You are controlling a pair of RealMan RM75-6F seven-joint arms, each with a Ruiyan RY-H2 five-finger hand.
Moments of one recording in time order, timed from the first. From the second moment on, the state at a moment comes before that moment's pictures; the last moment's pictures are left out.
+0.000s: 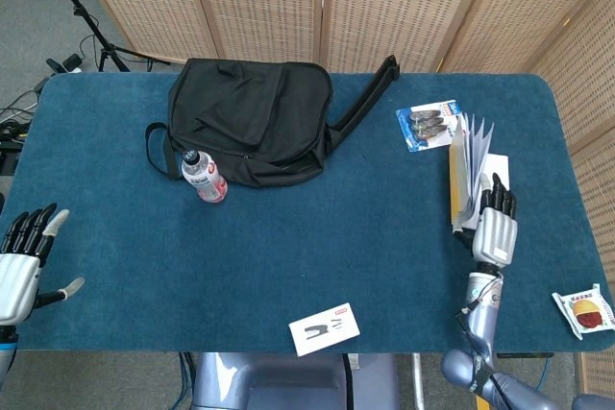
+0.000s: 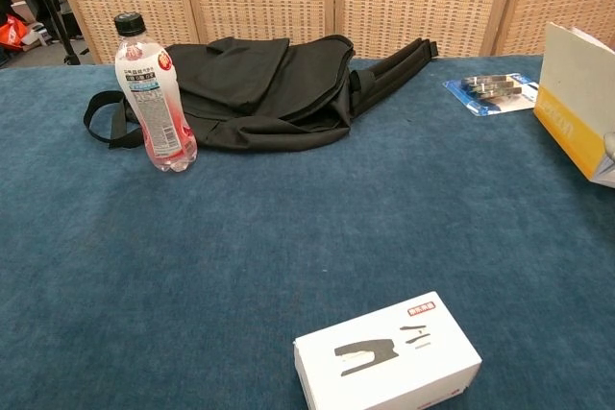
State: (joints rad) left arm -0.11 -1.21 -0.02 -1.45 1.60 1.56 -0.06; right arm 0.37 -1.83 0.39 -1.09 -1.10 1.38 -0.12
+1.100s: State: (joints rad) left arm -0.10 -1.21 -0.03 -1.45 1.59 1.58 -0.06; right arm 0.27 -1.54 0.33 -1.25 -1.21 1.43 -0.09
